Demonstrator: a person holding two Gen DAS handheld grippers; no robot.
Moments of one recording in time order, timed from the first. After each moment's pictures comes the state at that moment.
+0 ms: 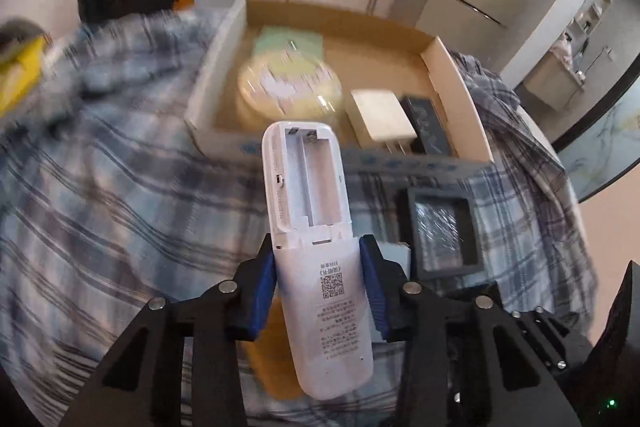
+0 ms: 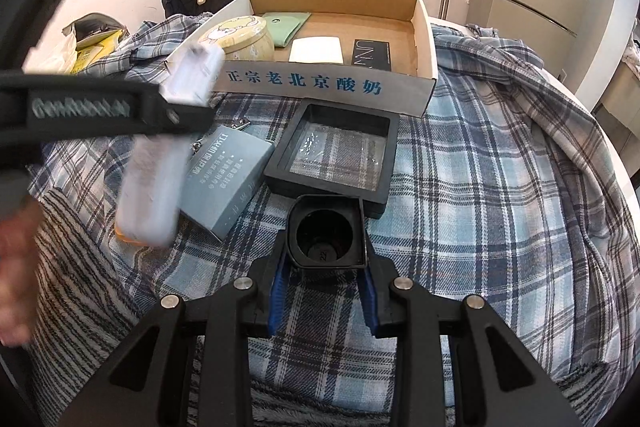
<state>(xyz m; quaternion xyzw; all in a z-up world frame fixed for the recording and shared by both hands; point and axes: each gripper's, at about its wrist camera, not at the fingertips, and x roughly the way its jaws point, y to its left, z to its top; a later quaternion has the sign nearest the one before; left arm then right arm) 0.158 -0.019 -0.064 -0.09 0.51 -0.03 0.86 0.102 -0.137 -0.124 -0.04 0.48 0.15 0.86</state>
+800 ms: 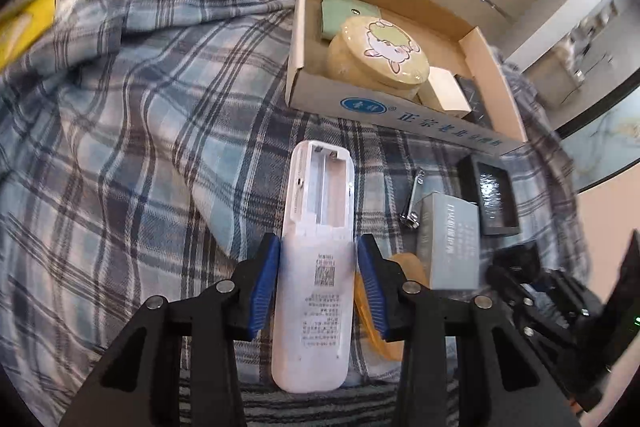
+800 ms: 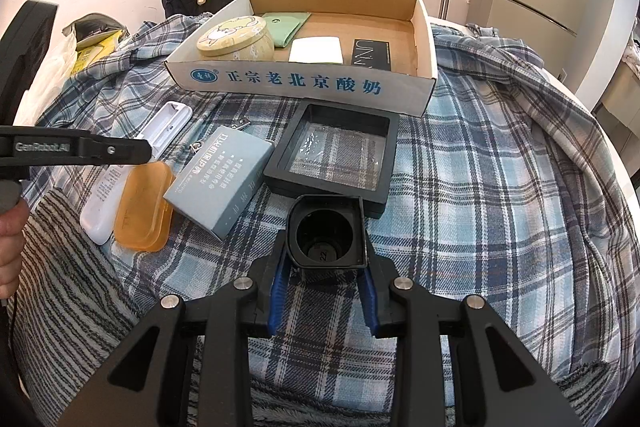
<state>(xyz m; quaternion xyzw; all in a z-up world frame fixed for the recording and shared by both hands) 0.139 0.056 -0.092 -0.15 0.56 -0.07 0.81 0.102 -0.136 -0.124 -0.04 0.48 0.15 0.86</state>
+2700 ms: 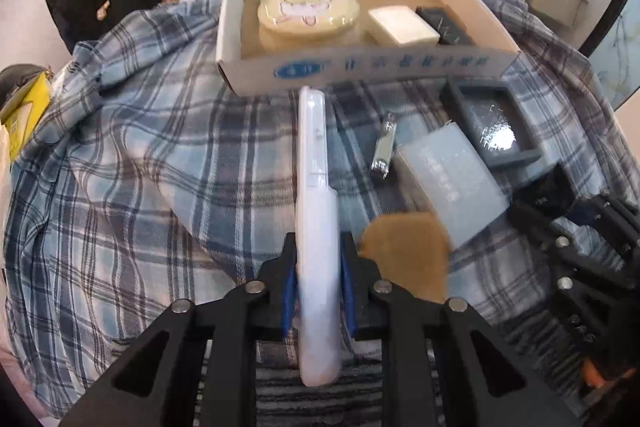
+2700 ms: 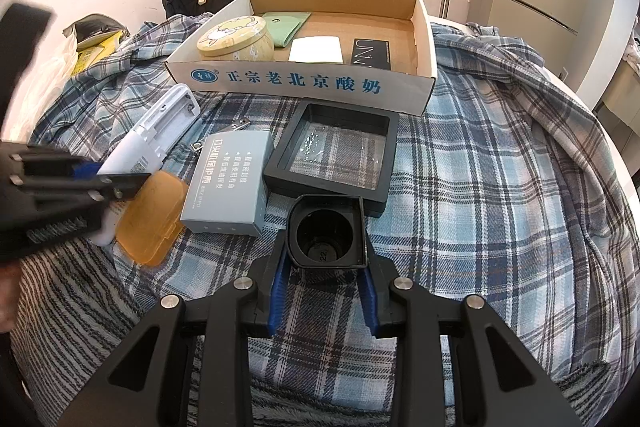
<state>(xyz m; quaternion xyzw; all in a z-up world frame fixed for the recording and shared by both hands) 0.128 -0.014 -0.094 0.05 0.57 -0.04 0.82 0.101 -0.138 -0.123 -0.04 0.48 0.15 0.86</state>
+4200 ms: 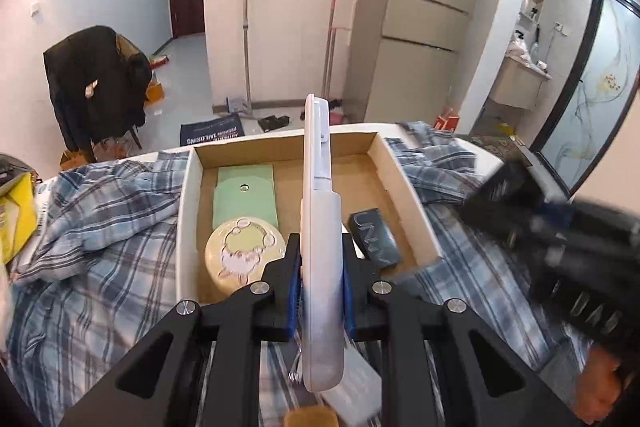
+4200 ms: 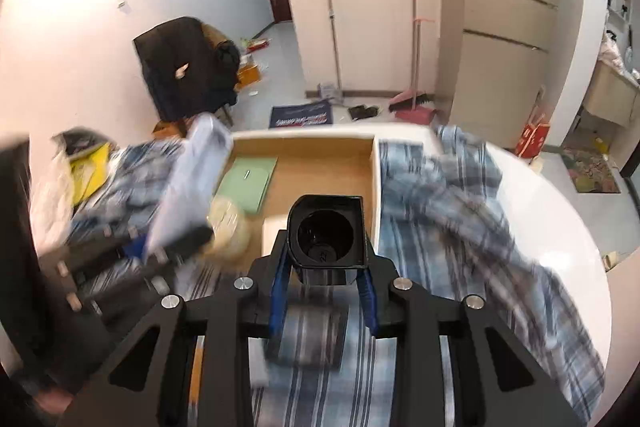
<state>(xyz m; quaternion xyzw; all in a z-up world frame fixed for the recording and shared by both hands) 0.204 -0.048 0.001 -0.01 0.41 -0.09 0.91 0.199 -0.153 -0.005 0.02 0.42 0.11 0.90</state>
